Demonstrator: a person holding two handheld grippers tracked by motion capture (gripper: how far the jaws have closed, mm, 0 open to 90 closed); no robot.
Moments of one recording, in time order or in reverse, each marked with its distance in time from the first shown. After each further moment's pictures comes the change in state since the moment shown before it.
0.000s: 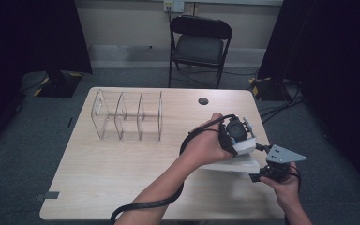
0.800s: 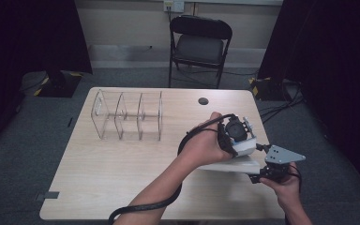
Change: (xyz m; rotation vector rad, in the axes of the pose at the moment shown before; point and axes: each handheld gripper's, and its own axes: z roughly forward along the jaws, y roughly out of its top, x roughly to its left) left arm -0.004 -0.001 -0.010 -0.010 -0.005 0.006; right arm 0.006 0.010 -0.003 0.006 0.022 -0.041
